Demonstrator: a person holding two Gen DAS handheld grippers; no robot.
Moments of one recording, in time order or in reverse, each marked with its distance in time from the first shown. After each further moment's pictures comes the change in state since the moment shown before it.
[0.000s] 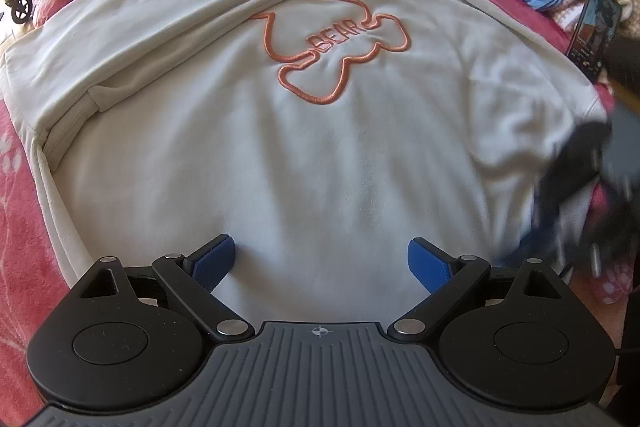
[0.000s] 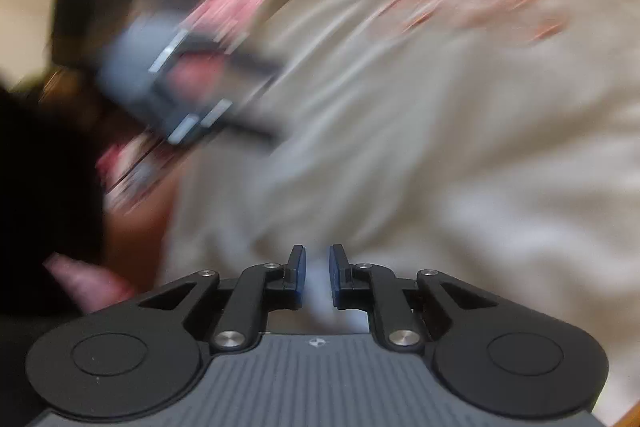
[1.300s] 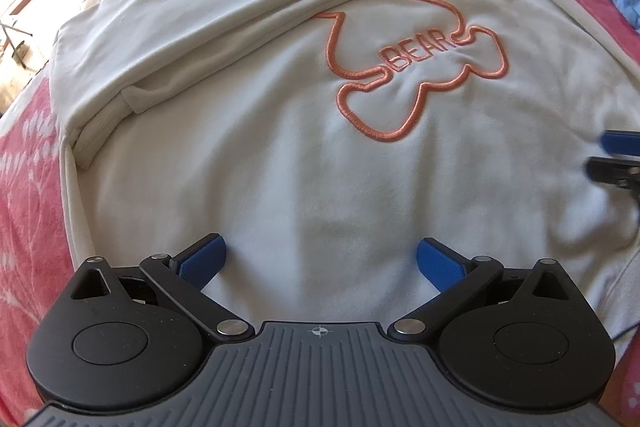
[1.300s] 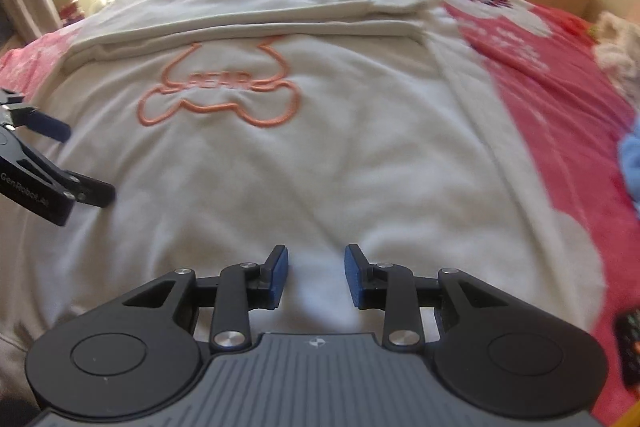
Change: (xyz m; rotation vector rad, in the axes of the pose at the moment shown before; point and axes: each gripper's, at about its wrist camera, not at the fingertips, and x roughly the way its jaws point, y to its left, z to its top) left arm 0.035 -0.010 0.036 -0.179 0.075 0.278; right arm -0.048 -0.017 0.010 0.187 -0.217 -0.783
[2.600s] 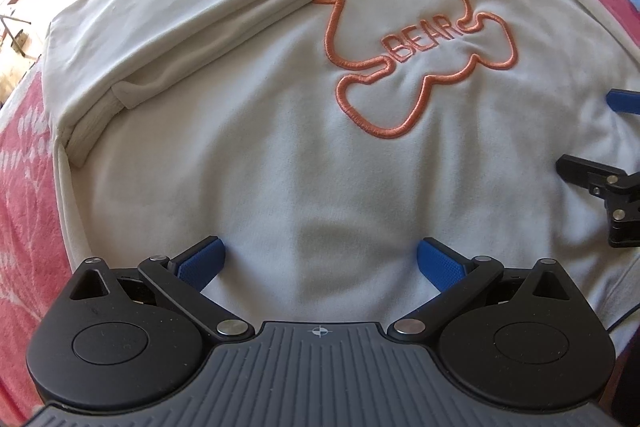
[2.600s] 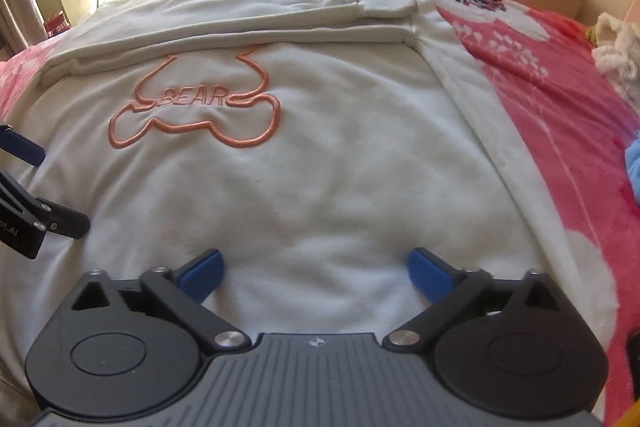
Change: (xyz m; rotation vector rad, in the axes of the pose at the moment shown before) left arm 0.018 0.016 0.022 0.008 0.070 0.008; right arm 0.032 0.003 0.011 -0.004 -0.042 -0.003
